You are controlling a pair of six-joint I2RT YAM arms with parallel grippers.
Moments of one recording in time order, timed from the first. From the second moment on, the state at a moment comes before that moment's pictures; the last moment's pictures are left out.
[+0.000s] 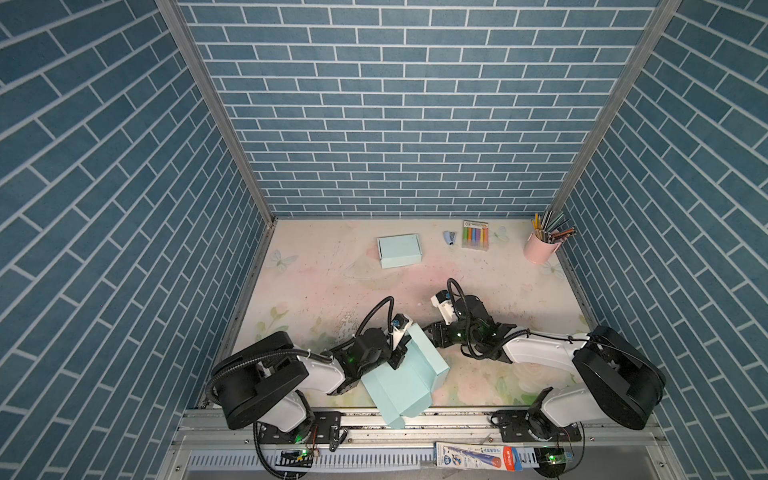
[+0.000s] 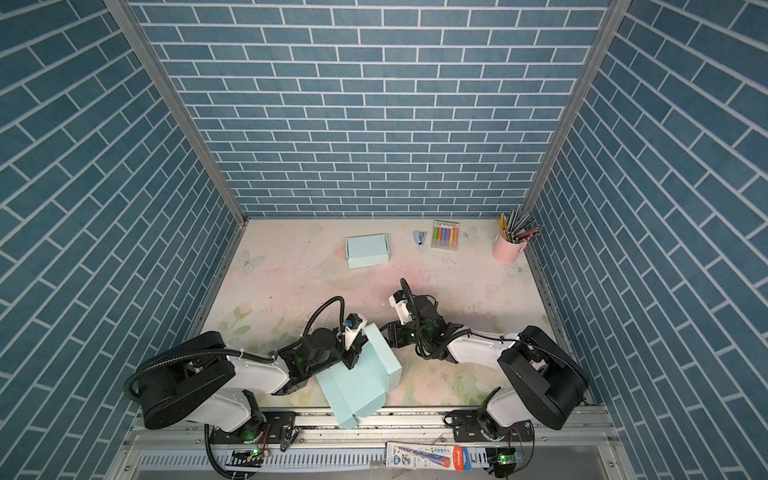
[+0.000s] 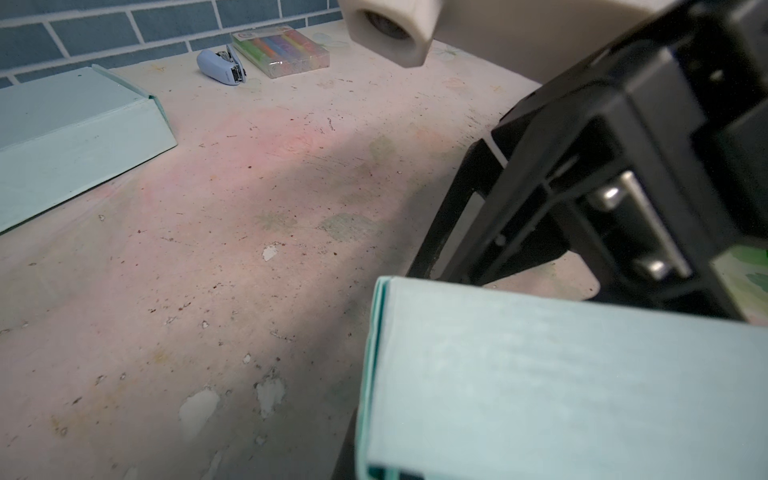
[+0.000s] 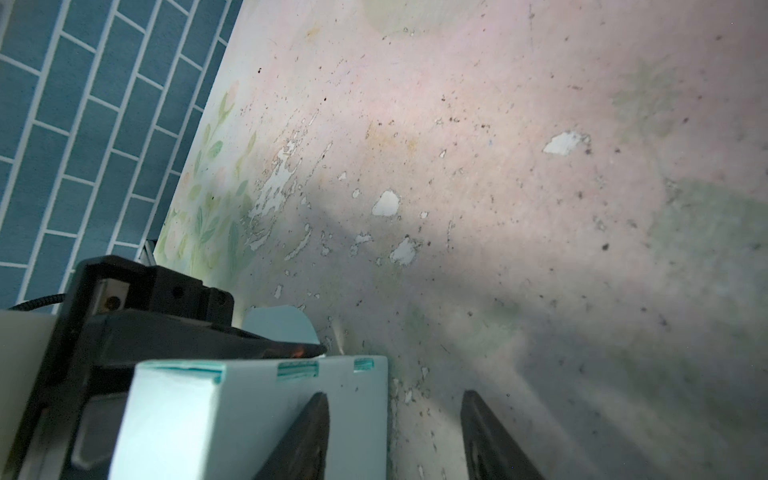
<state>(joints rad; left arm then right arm) -0.94 1.49 0.26 0.81 -0.02 -0.11 0.80 1.44 0.51 0.23 -0.38 0.56</state>
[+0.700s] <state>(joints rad) -1.01 1.56 0.29 0.84 -0.14 -0.09 0.75 1.20 0.59 -0.08 -0.30 0.50</state>
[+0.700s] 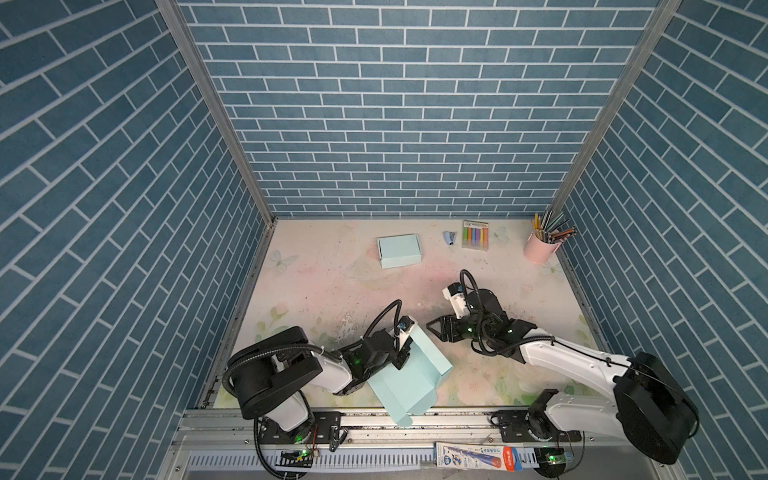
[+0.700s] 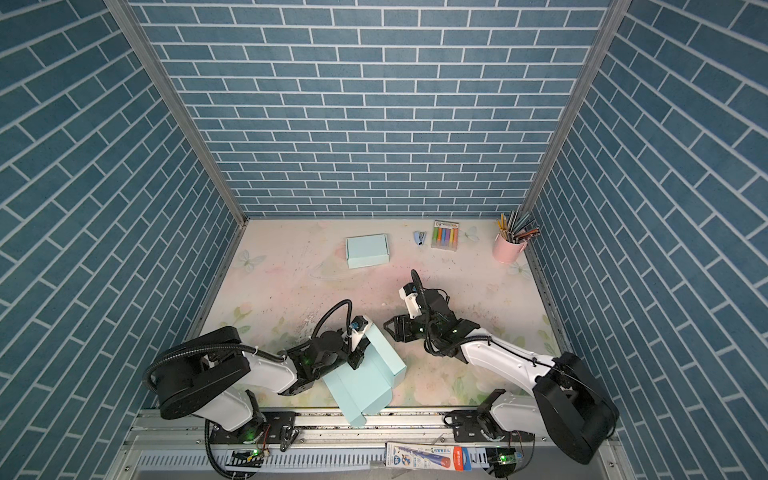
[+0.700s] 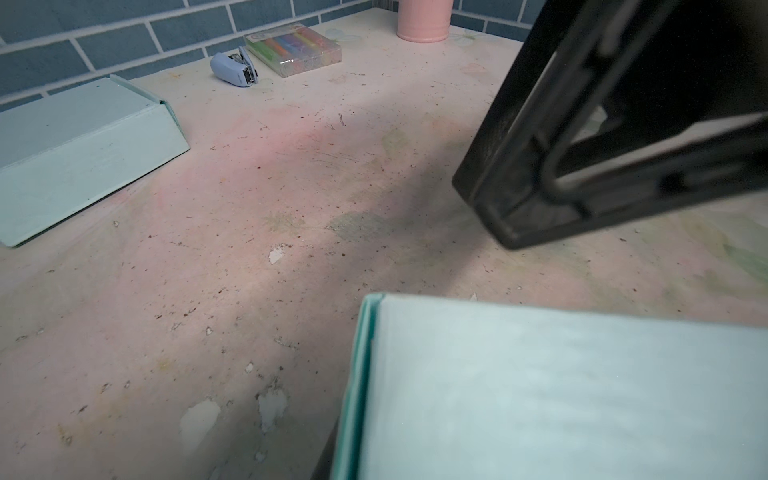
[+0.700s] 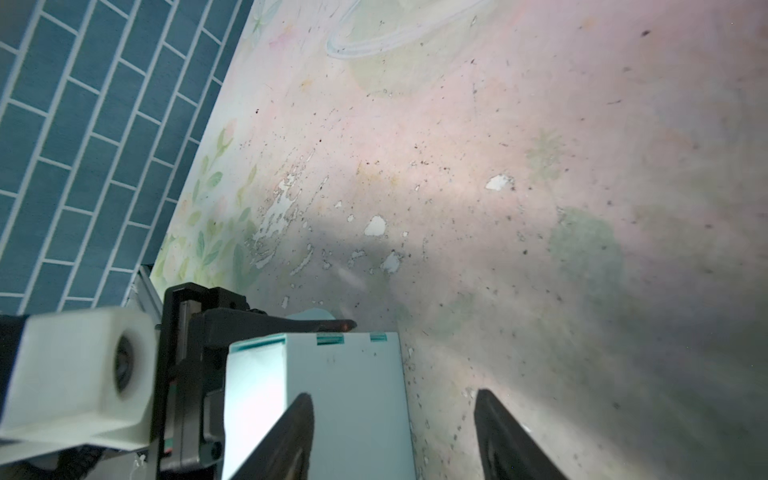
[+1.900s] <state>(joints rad) -0.94 0.66 0.38 -0.30 -0.21 -0.70 0.84 1.19 0.67 -0.40 -0.01 0.41</state>
